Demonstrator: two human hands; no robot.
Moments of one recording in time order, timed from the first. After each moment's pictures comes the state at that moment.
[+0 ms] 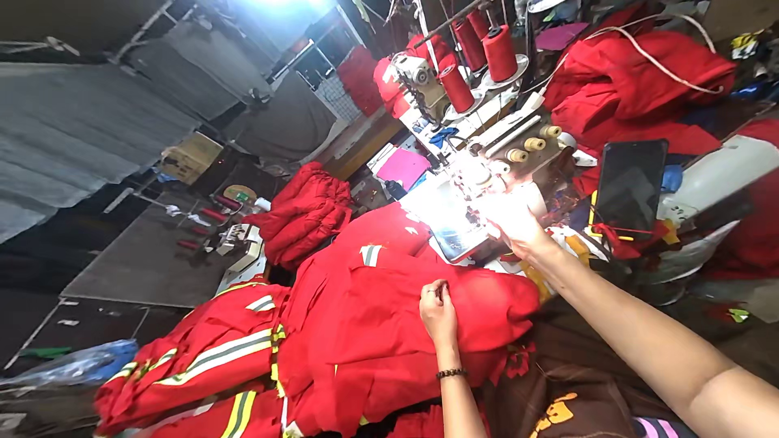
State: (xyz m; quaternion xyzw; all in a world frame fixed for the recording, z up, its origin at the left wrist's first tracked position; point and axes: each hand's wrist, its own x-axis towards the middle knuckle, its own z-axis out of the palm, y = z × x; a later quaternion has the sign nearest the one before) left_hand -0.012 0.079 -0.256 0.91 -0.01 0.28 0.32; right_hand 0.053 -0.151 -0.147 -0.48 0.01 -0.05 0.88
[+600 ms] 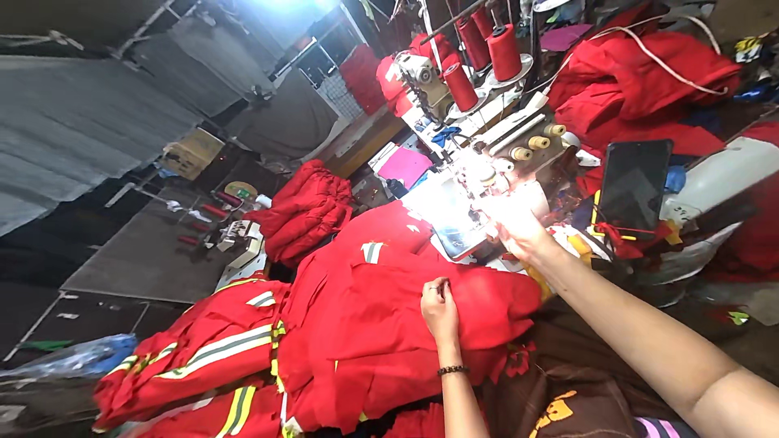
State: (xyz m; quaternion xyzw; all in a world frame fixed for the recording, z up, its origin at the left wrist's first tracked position) left_hand -0.011 0.079 -0.257 0.91 -0.02 0.29 0.31; right_hand 0.047 -0.146 -0.137 -0.42 0.03 -0.02 0.91
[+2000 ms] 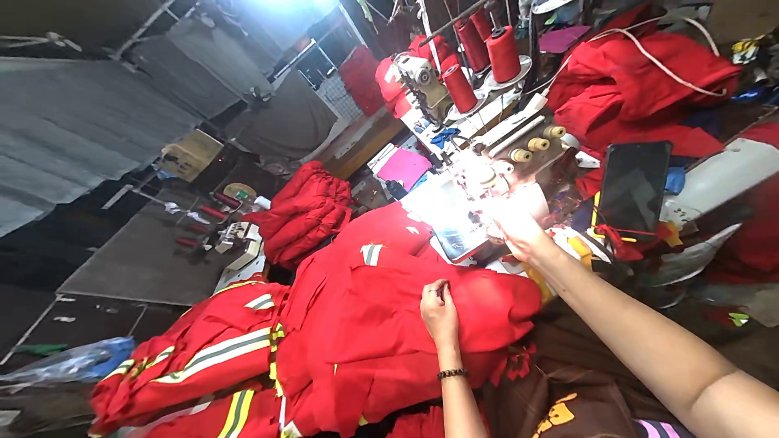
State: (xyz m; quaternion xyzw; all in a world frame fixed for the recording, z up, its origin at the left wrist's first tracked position) left_hand -0.012 0.078 -0.255 0.91 -0.01 0.28 0.31; right_hand 0.050 -0.146 -0.138 -0.45 0.03 0.00 0.89
